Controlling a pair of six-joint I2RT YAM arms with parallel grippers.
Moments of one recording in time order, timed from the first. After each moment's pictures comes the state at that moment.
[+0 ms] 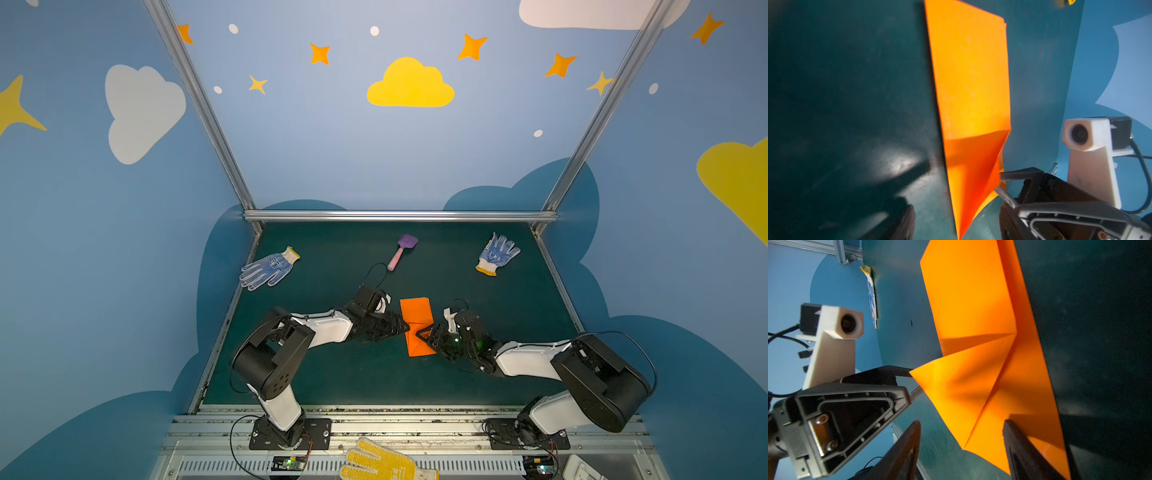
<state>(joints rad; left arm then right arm) -0.59 1.70 0.76 0.05 0.50 -0.84 0.70 1.49 0.39 0.39 -0.30 1.14</state>
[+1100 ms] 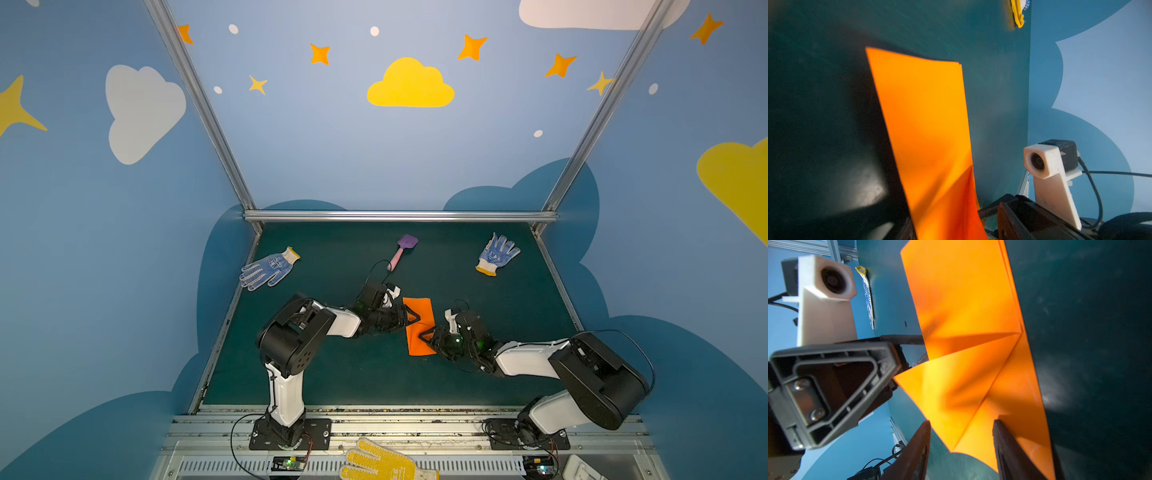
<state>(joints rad) -0.57 1.90 0.83 0.39 0.61 -0.87 0.69 1.51 0.38 0.40 -0.32 1.14</state>
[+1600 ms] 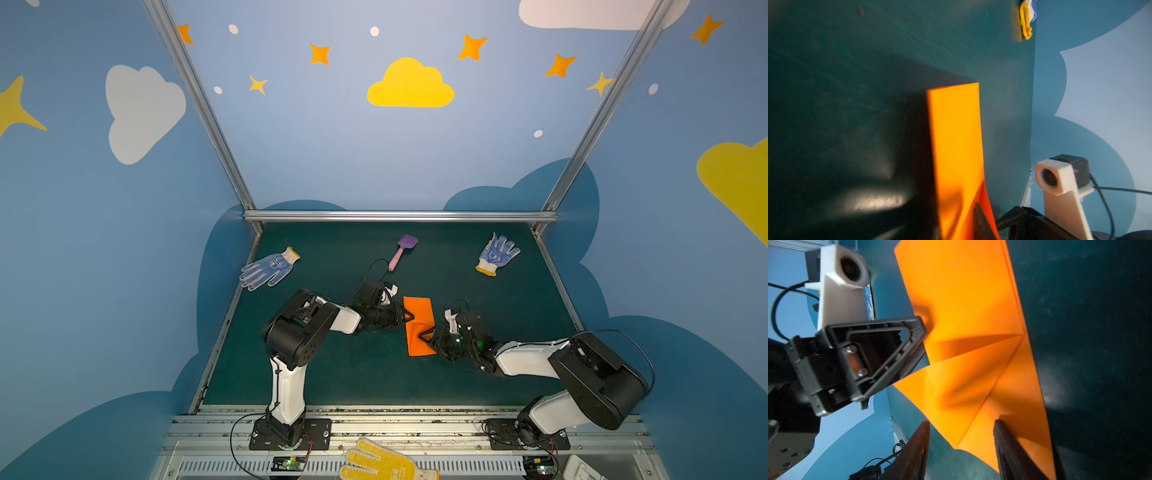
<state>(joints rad) -0.54 1.96 0.86 0.40 0.63 -0.87 0.68 1.51 0.39 0.39 -0.34 1.13</state>
